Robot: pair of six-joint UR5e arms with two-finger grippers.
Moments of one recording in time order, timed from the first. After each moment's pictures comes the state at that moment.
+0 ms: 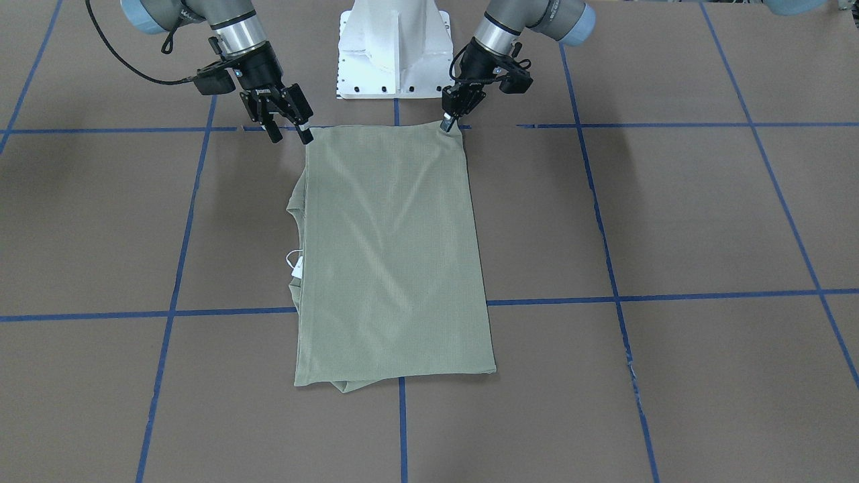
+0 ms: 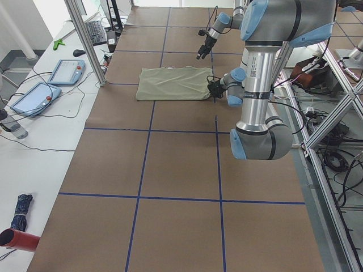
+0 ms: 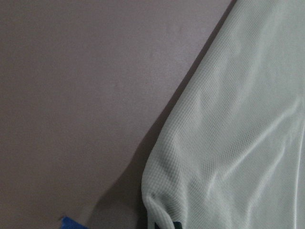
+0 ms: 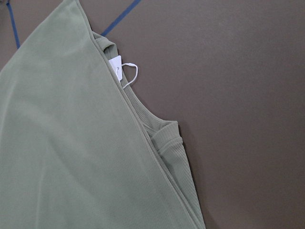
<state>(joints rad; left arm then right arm) -0.02 -1.79 -1.88 -2.31 -1.19 -2.16 0.11 -1.51 2.07 -1.06 1.17 2.07</state>
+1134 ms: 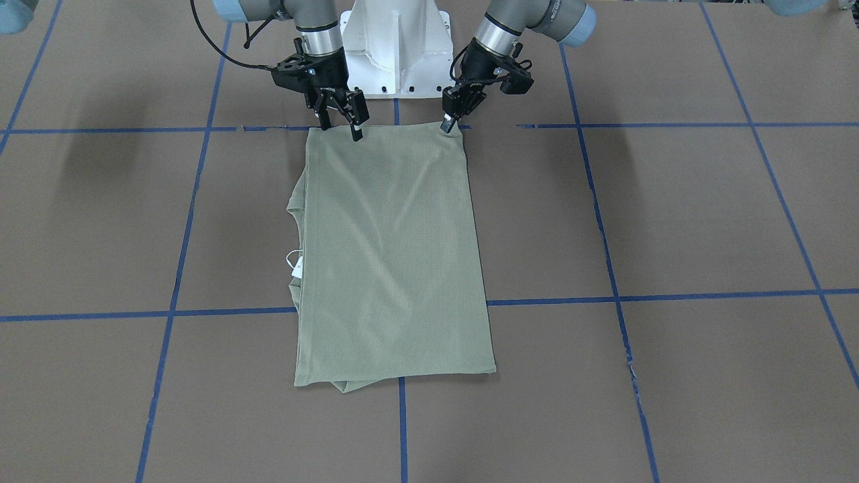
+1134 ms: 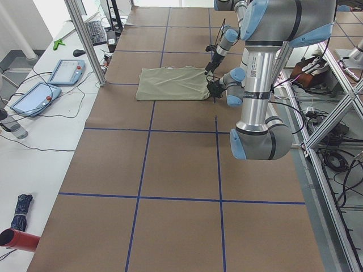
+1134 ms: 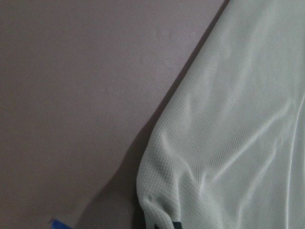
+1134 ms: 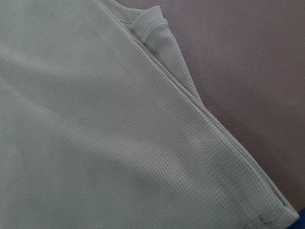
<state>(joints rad) -0.03 -1.79 -1.89 -2.31 -1.19 -2.16 0.01 -1.25 1.94 -1.40 1.17 2.23</state>
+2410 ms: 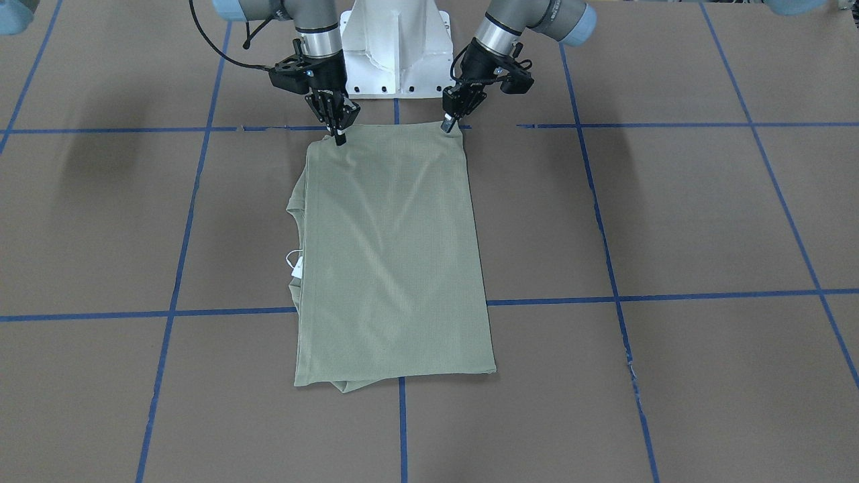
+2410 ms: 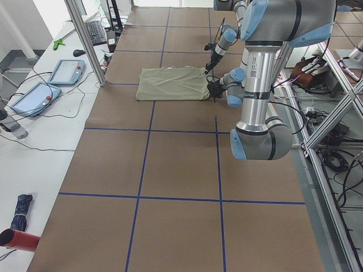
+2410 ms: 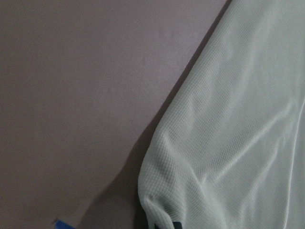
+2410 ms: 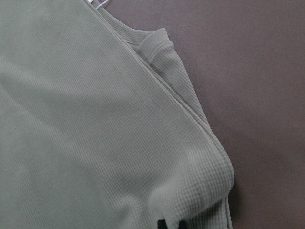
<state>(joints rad) -0.02 -1.79 -1.89 -2.31 -1.19 -2.15 0.03 -1.24 1.96 -1.45 1.17 2.23</state>
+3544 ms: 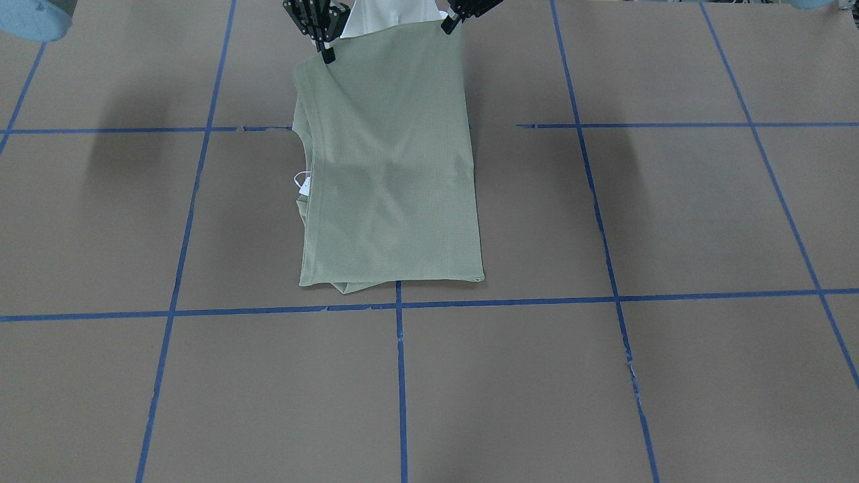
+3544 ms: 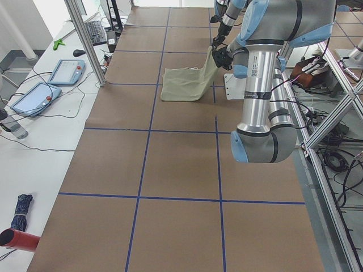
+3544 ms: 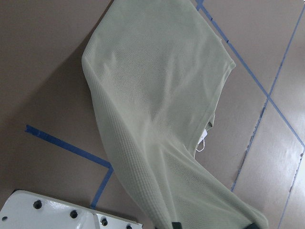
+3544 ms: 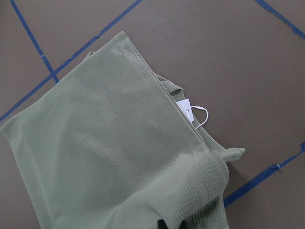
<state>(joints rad) -0.08 -1.78 -2.37 -1.92 -1.39 -1.96 0.01 -1.13 2.38 -1.98 1.20 2.20</state>
